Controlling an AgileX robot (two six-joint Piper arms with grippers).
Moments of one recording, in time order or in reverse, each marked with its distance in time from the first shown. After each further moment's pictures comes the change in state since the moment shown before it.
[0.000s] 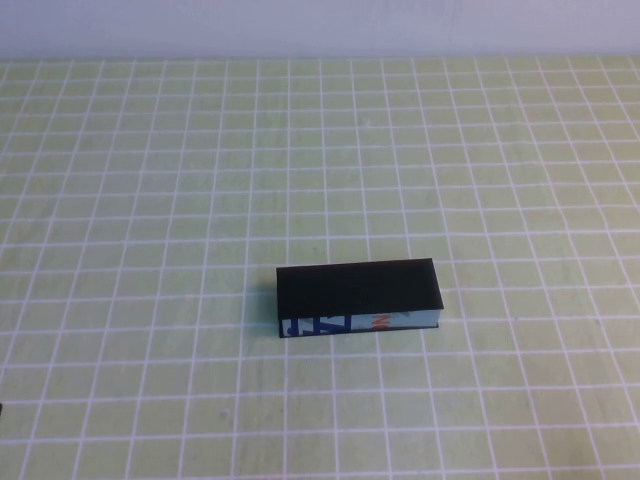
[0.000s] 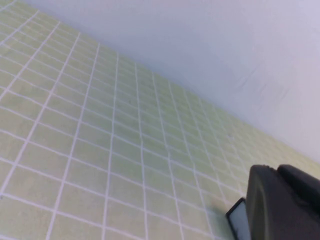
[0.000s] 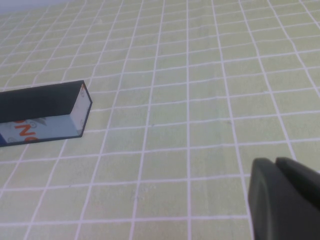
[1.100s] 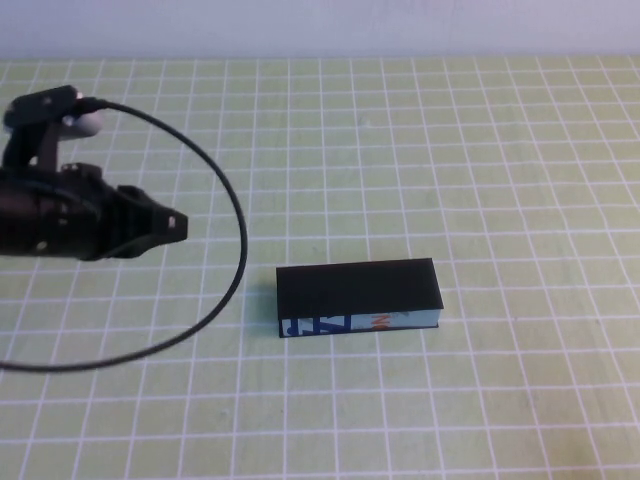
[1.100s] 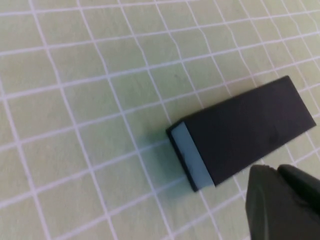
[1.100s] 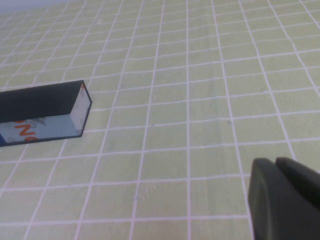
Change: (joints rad) right arm 0.000 0.000 0.000 0.000 0.000 0.000; left arm 0.000 1.371 -0.971 -0.299 0.584 0.670
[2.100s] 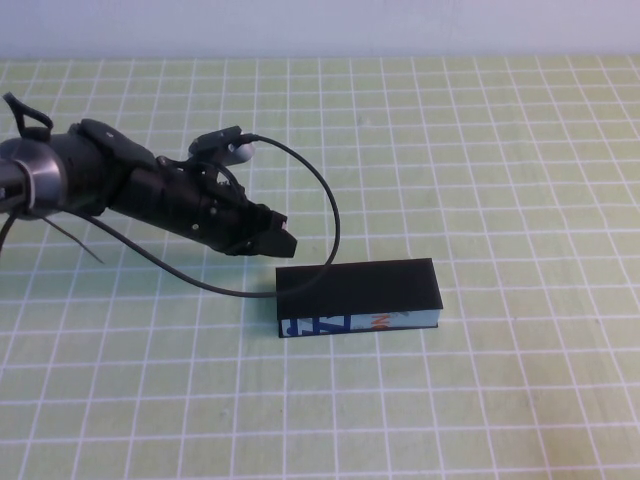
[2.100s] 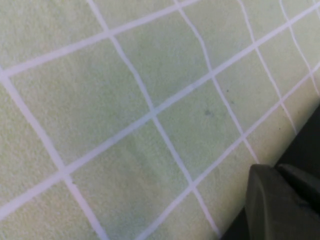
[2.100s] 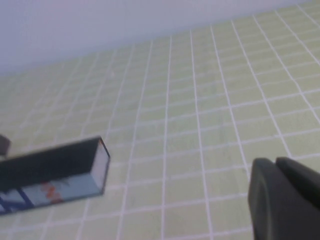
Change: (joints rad) right arm 0.000 -0.002 0.000 0.070 -0.114 0.000; left arm -0.127 0.712 -0.469 -0.126 0.108 0.157
